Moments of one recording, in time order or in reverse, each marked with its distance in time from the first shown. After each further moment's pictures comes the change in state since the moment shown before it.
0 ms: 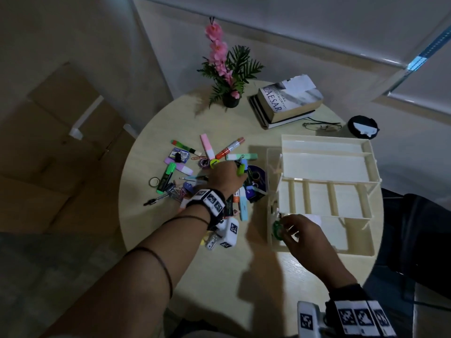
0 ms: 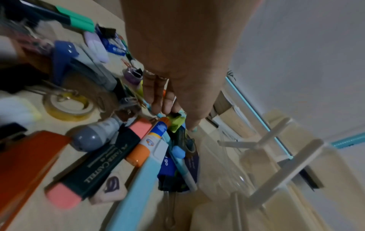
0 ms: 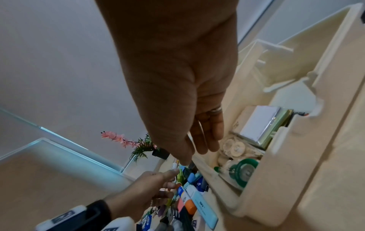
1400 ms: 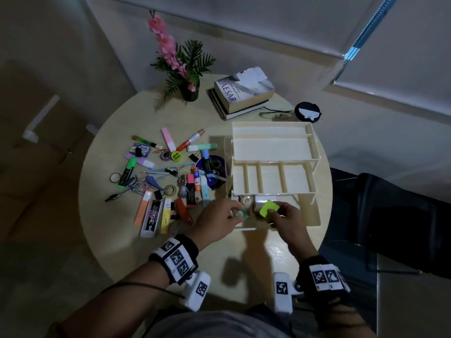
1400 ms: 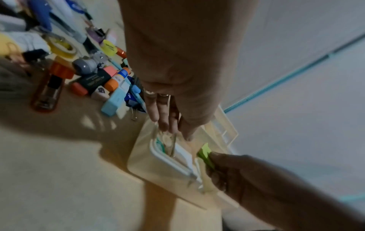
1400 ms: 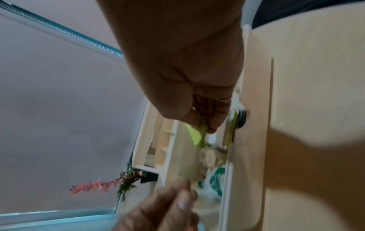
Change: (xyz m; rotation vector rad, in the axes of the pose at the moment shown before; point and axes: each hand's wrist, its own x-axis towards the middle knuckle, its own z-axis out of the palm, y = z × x) left_hand -0.155 0.058 0.046 -0.169 -0.263 0.310; right_hand -0.022 0.066 -0.016 0.631 0.222 0.441
